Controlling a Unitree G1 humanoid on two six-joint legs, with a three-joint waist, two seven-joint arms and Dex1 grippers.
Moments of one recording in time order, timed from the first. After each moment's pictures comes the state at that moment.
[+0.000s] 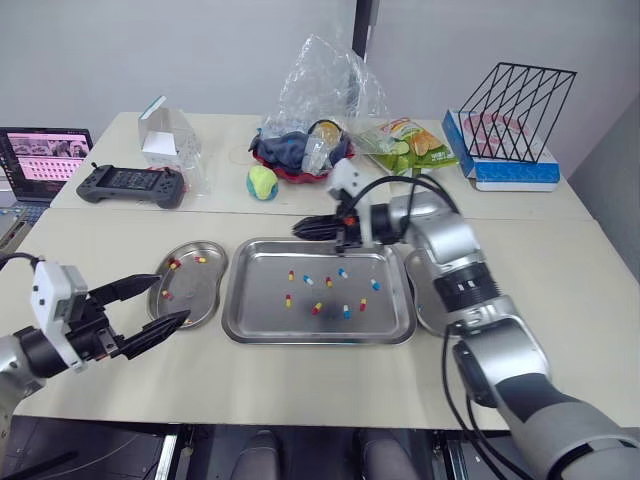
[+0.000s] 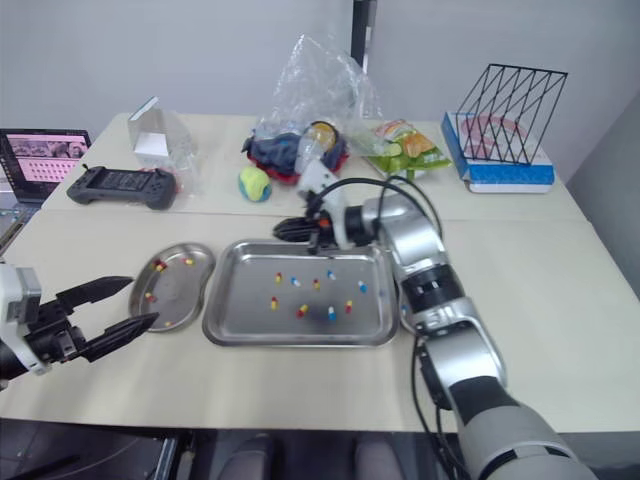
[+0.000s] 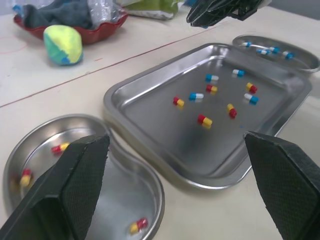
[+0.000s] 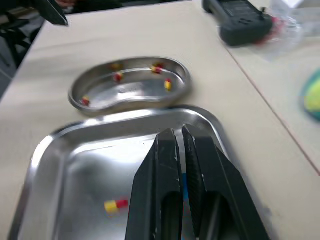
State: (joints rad) left arm 0.18 0.82 0.60 -0.35 -0.71 0.46 -1.05; right arm -1.02 -0.31 0.16 0.46 0.15 0.44 1.19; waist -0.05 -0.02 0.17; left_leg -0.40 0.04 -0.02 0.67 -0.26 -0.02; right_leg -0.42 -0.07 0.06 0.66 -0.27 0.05
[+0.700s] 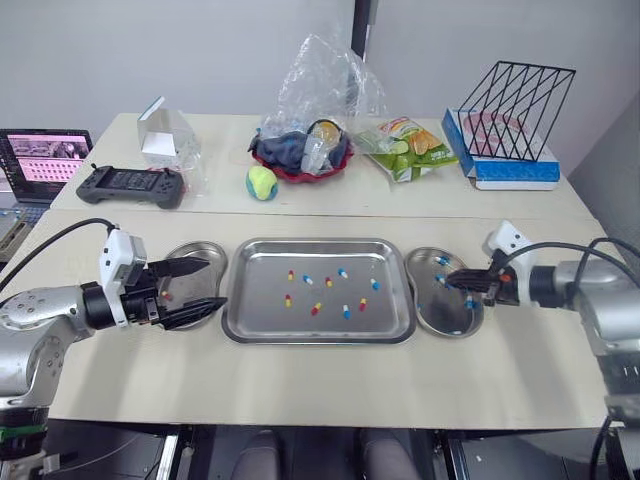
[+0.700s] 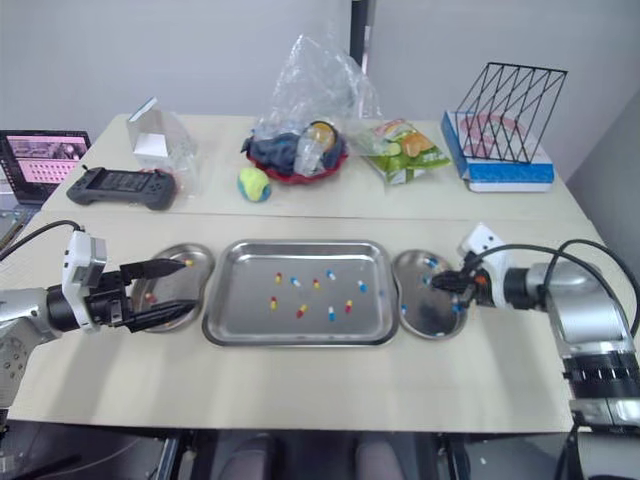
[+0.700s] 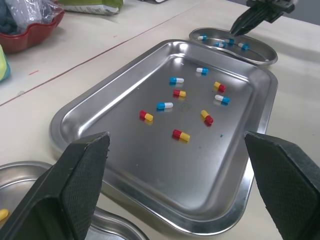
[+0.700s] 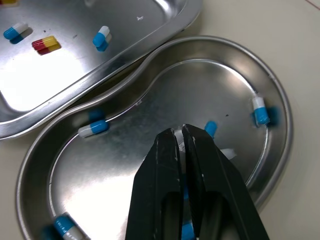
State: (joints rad) left arm -0.18 0.87 0.28 -0.07 -0.60 0.40 -1.21; right arm -0.43 -0.86 -0.05 0.12 0.22 0.54 1.17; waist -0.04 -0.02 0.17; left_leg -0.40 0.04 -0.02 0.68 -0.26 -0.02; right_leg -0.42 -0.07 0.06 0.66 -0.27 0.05
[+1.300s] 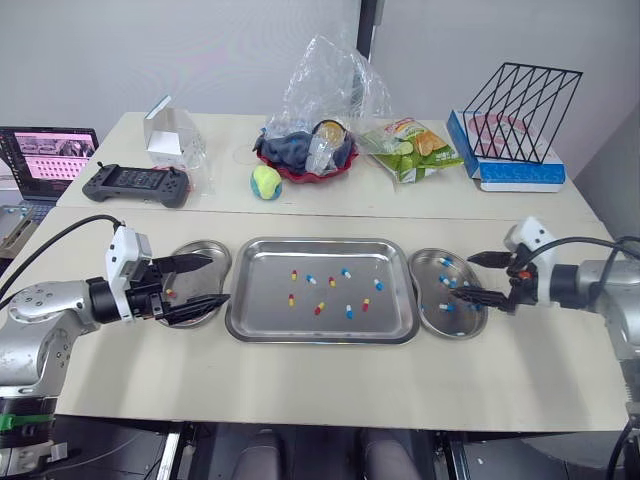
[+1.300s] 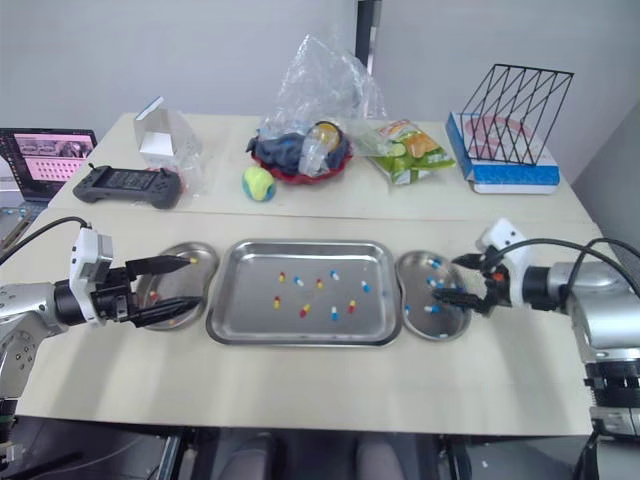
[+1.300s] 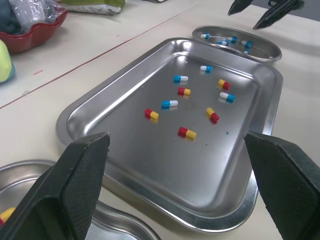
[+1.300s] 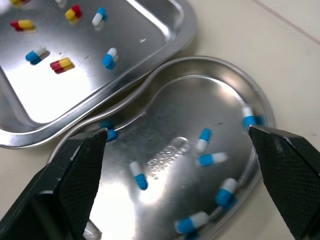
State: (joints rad) left arm -0.18 0.86 0.29 -0.01 -0.59 0.35 -1.22; right arm -0.46 -0.92 -0.17 0.27 0.32 0.44 1.19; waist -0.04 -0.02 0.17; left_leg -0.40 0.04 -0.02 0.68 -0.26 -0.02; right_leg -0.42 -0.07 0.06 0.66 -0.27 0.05
